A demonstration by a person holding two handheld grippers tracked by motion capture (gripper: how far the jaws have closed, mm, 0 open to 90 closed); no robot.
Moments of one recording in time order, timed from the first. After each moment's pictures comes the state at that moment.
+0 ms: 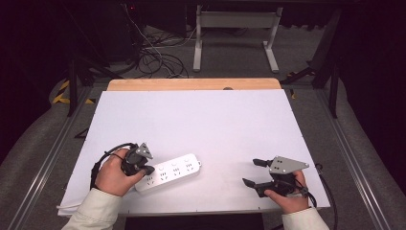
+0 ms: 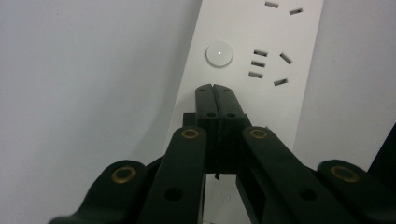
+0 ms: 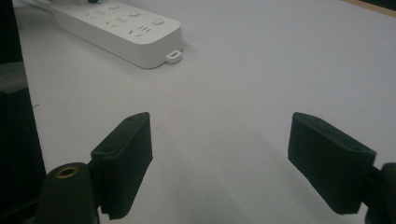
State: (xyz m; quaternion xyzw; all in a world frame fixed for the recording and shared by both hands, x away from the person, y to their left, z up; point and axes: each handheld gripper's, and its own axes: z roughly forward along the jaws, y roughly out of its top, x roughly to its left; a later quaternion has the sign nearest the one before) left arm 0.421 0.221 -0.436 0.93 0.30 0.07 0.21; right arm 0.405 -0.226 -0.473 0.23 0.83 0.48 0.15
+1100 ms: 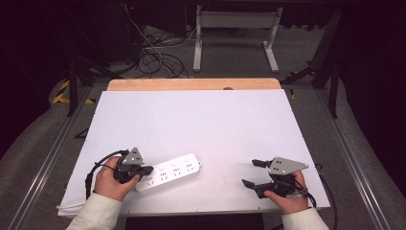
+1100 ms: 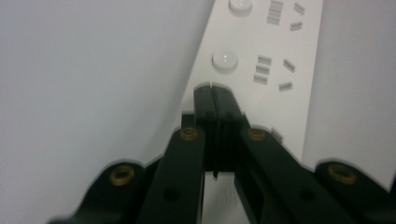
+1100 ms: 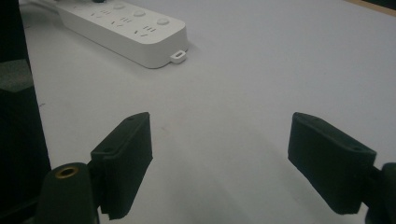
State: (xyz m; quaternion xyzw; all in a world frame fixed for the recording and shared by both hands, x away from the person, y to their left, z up) left arm 0.404 0.240 -0.453 0.90 0.30 0.11 0.30; right arm 0.403 -0.224 -0.472 0.23 0.83 0.48 0.15
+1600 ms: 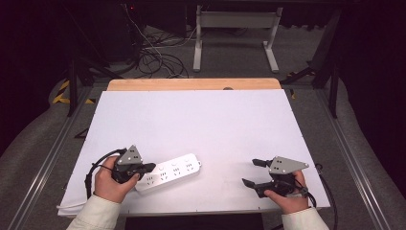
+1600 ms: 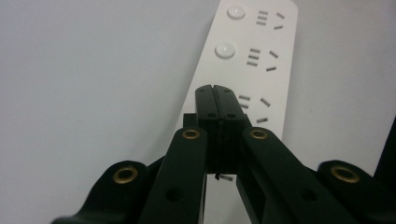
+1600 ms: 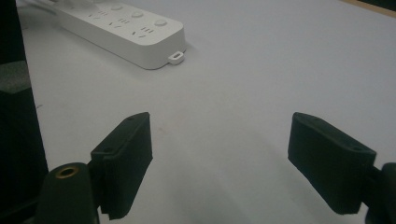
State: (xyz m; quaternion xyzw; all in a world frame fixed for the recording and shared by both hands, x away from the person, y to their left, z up) left arm 0.397 0.236 -0.438 0.88 0.30 0.14 0.35; right arm 0.405 -0.225 -0.472 0.23 0.83 0.48 0.15
